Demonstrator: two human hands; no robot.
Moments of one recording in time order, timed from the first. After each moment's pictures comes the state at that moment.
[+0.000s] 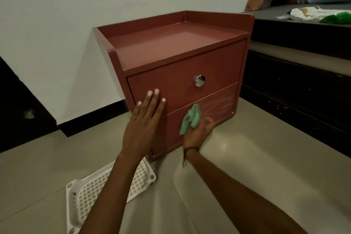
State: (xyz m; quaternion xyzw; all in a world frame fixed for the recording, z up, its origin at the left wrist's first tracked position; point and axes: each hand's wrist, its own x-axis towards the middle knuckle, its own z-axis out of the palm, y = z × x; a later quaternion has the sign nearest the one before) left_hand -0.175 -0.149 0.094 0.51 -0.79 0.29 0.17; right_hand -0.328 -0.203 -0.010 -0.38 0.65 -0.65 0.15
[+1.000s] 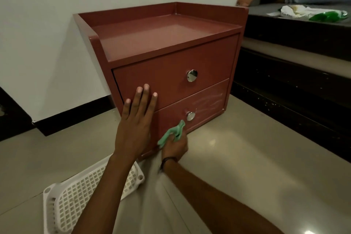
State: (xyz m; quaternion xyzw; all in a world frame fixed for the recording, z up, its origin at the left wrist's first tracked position) left_hand -0.189 -0.162 0.076 0.54 -0.76 0.30 0.19; right_hand -0.277 -0.177 -0.038 -0.23 0.66 -0.65 0.29
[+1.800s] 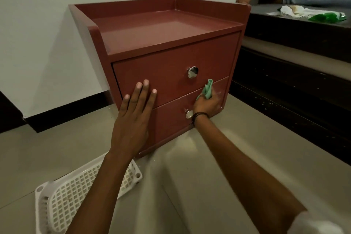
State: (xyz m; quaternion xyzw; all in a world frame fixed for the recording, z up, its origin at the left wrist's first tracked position) left_hand -0.186 -0.159 0.080 0.54 -0.77 0.29 0.19; right_hand -0.389 -0.253 0.058 -0.21 0.66 -0.70 0.18
